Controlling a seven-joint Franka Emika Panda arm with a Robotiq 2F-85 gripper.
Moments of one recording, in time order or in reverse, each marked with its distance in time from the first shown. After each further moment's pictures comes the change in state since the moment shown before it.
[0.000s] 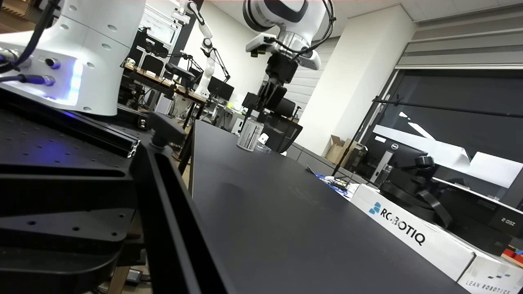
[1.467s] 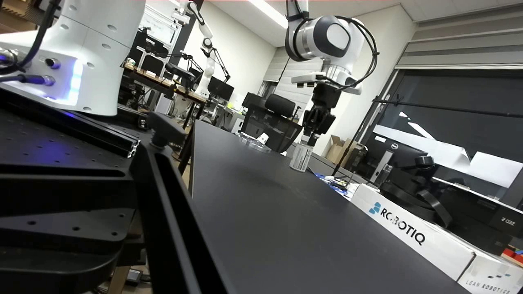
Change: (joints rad) arm -0.004 0.424 -0.017 0.492 -0.052 0.015 0.067
